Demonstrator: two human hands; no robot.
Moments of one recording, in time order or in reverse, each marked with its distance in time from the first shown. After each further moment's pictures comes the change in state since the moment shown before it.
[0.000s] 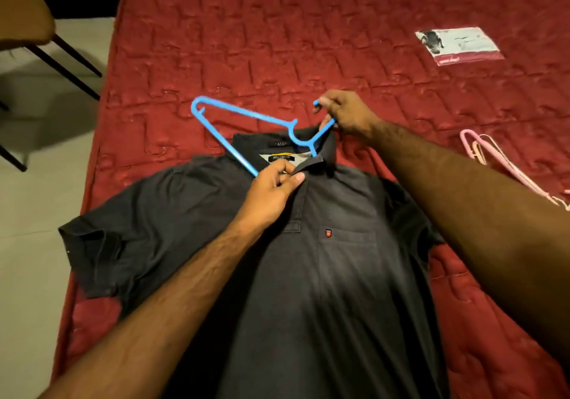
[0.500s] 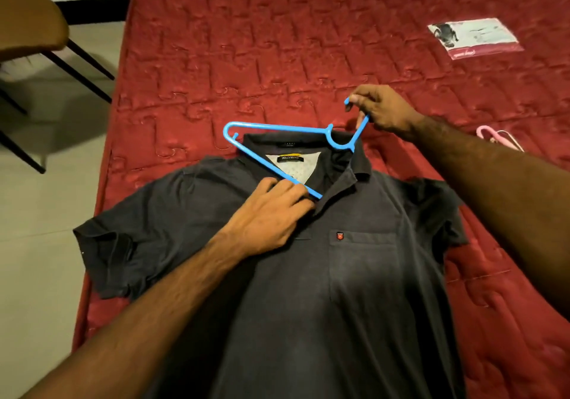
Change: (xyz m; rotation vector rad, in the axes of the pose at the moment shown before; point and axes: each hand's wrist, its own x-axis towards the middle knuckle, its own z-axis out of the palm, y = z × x) left_hand -0.023 -0.008 -0.035 1.462 -0.278 0.867; right_hand -0.012 0.013 -0.042 -0.202 -0.005 -0.121
